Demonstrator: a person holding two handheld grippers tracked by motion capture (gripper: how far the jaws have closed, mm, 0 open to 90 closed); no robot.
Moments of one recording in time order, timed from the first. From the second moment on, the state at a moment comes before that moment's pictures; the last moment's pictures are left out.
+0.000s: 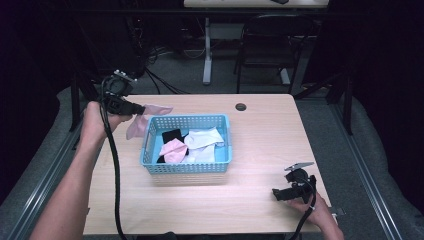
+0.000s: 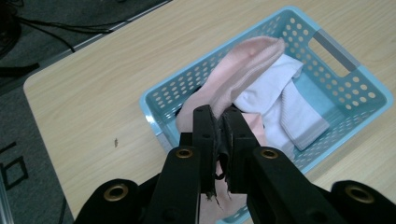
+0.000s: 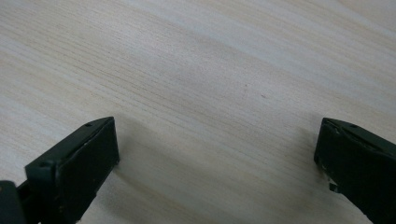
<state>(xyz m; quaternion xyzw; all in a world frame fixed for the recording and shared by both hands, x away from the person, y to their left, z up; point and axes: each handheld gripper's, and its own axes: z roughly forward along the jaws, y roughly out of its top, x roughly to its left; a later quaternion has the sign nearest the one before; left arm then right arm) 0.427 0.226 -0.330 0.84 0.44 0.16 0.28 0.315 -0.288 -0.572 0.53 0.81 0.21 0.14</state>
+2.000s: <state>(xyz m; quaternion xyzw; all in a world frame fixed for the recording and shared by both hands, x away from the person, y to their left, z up) 0.432 0.339 -0.490 0.75 0.63 0.11 0.16 0.315 -0.287 -0.572 0.54 0.80 0.22 0.14</state>
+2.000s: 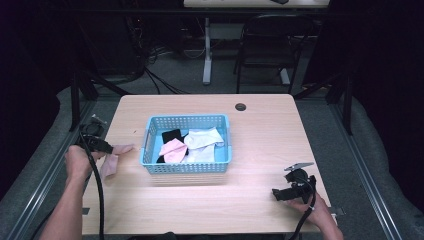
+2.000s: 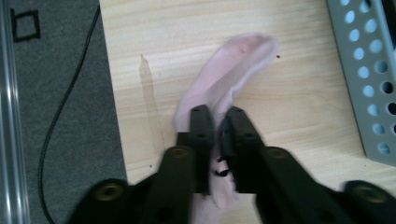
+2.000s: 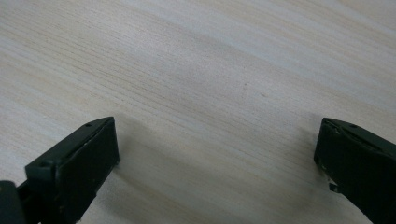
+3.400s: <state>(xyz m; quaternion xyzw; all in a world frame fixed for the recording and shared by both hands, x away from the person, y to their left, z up) 0.466 0.145 -0.489 0.86 0.46 0.06 0.21 0.314 -0.288 -0.572 0.53 0.80 0.22 0.14</state>
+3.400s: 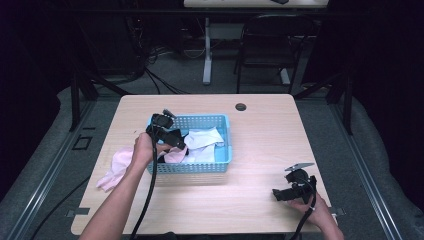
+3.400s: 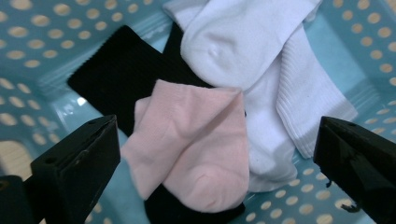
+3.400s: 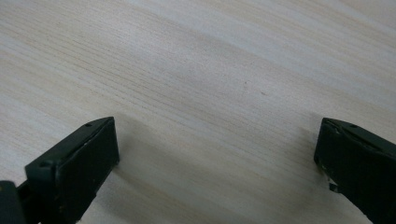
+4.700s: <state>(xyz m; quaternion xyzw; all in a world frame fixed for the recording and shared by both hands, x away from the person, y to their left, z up) 0.467 0.149 -0.484 0.86 0.46 0.09 0.22 0.313 -0.288 -0.572 0.53 0.80 0.22 0.14</state>
